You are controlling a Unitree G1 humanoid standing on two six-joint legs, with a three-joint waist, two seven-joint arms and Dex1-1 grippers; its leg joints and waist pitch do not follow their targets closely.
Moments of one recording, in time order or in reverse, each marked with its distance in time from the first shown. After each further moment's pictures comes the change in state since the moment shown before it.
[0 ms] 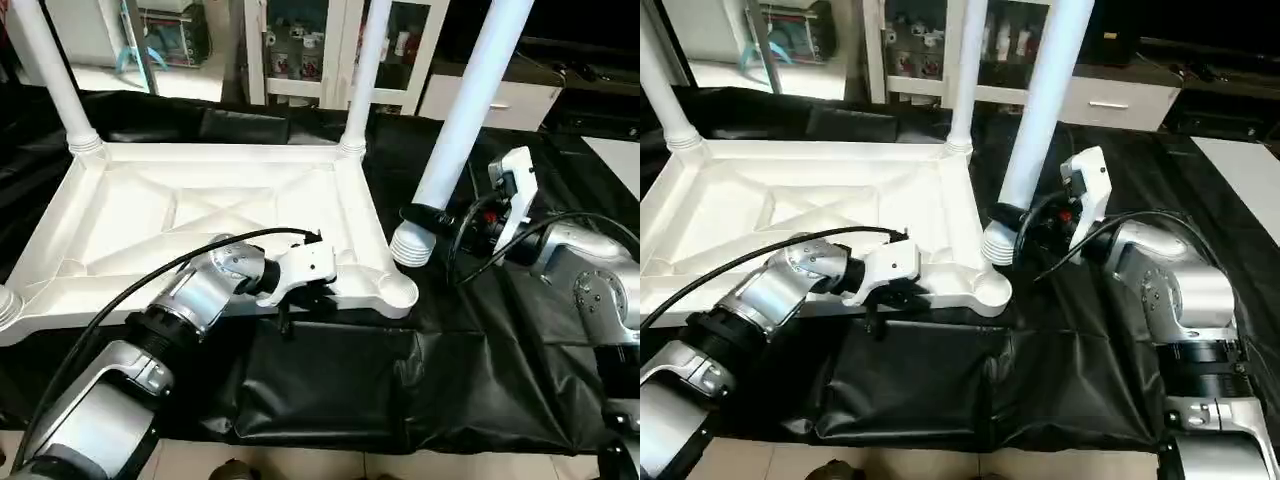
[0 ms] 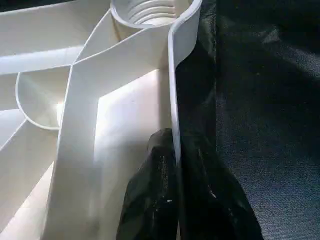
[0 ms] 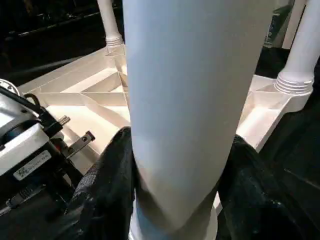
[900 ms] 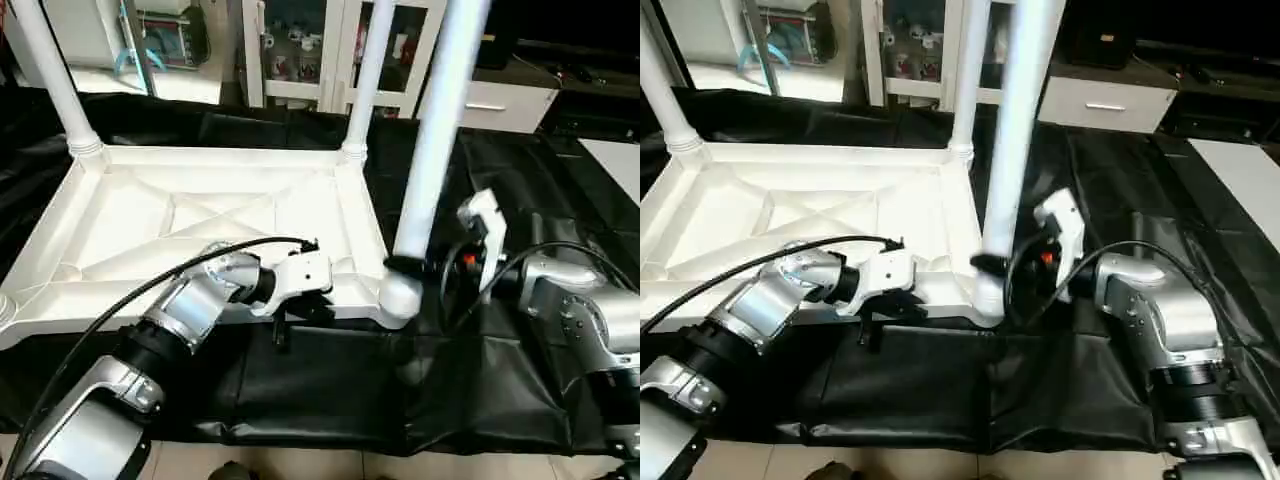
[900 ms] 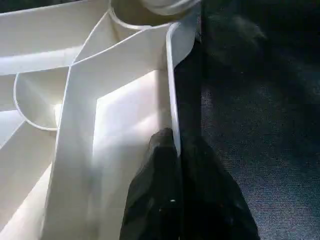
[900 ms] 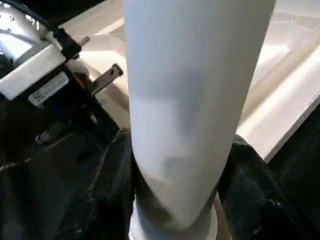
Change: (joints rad) left arm 0.069 0.026 0.020 -0.112 0.011 0.027 -0.040; right arm 0.092 -0.042 0.124 -0.033 -0.013 0.071 0.106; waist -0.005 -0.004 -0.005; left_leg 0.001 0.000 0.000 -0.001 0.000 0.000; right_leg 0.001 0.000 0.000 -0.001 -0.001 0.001
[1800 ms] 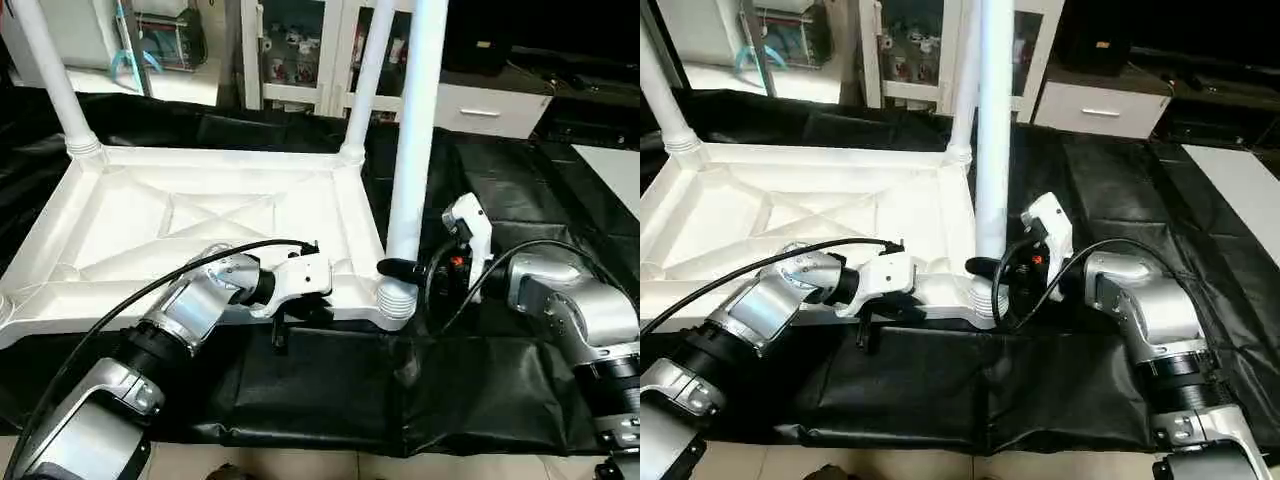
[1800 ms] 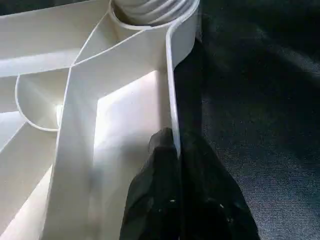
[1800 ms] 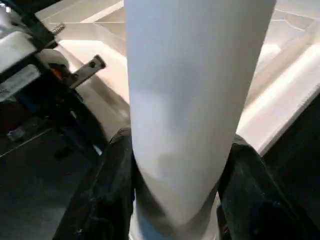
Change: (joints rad) left arm 0.009 -0.002 0.003 -0.010 0.022 0.003 0.000; right arm -0.043 0.046 0.037 0.110 -0.079 -0.093 -0.019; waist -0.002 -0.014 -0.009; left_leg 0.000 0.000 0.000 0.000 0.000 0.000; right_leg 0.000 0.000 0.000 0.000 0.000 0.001
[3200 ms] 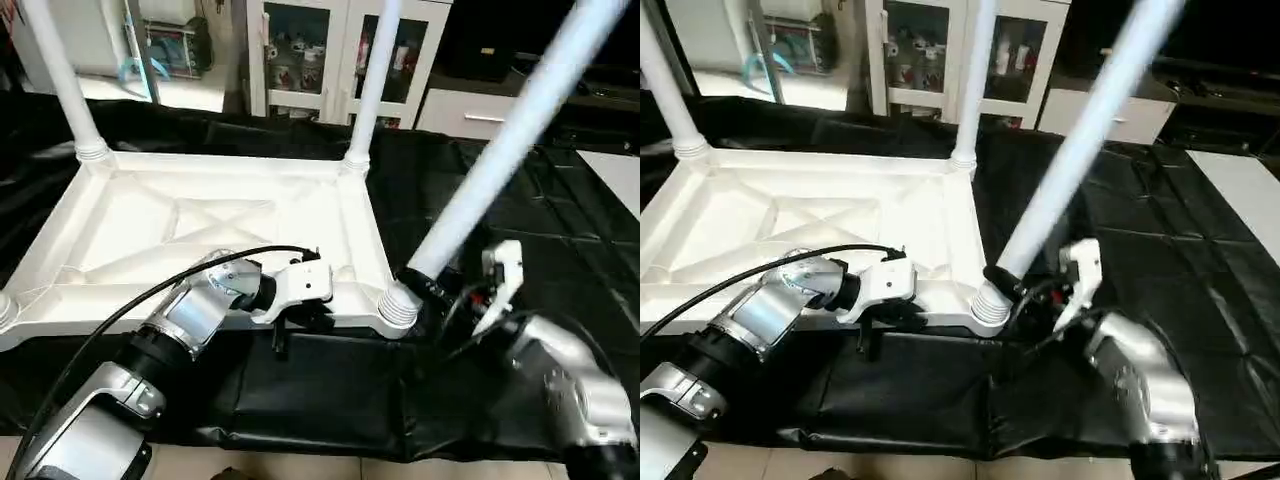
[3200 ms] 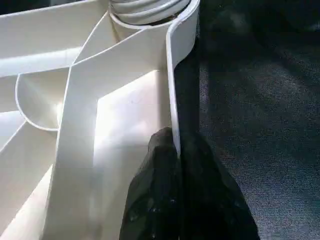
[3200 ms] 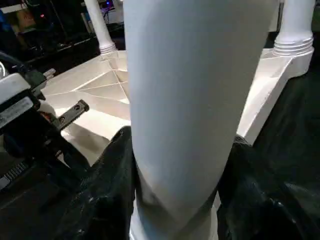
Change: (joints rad) left arm 0.012 -0.007 -0.004 0.021 0.010 -0.030 -0.002; right arm 0.331 0.179 -0.172 -0.103 0.081 -0.286 -0.123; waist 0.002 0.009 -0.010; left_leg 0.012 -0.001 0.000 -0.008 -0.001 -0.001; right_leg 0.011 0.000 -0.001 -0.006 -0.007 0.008
